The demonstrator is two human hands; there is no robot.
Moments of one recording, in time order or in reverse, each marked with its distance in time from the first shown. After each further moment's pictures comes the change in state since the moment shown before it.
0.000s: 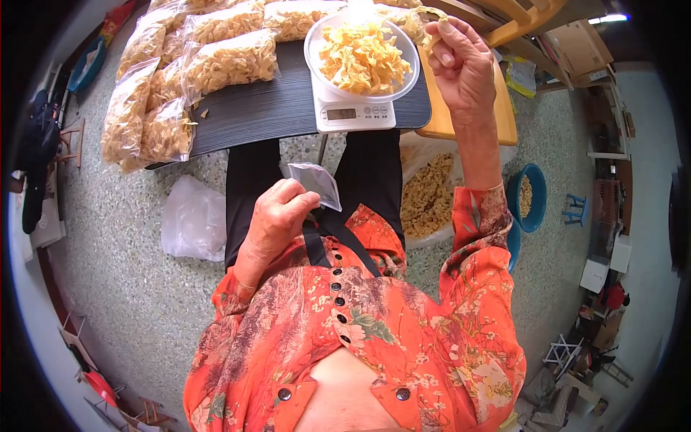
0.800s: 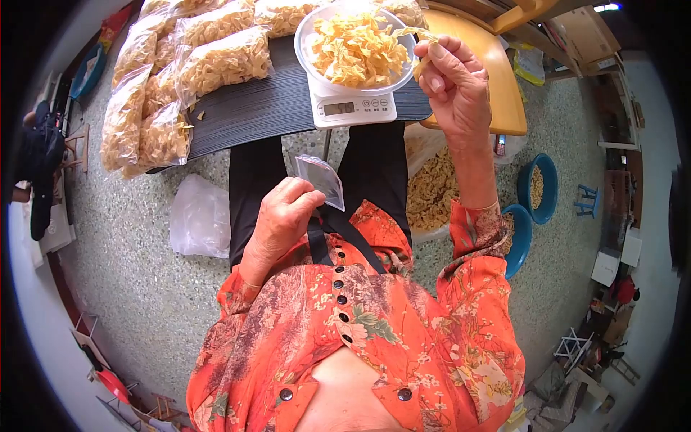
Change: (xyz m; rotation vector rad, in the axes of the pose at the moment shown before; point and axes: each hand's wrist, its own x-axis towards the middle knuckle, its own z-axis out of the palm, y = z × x) left_hand 0.004 0.003 0.007 0.009 -0.048 0.020; right_hand -0.049 0.010 0.015 0.063 0.001 0.040
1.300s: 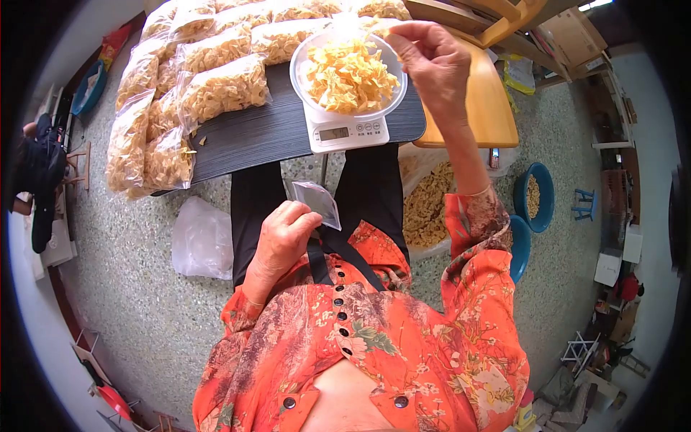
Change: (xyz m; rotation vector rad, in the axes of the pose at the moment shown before) left_hand -0.003 -0.004 0.002 0.012 -0.001 -0.003; right_hand 0.047 0.003 0.013 -0.934 0.101 -0.409
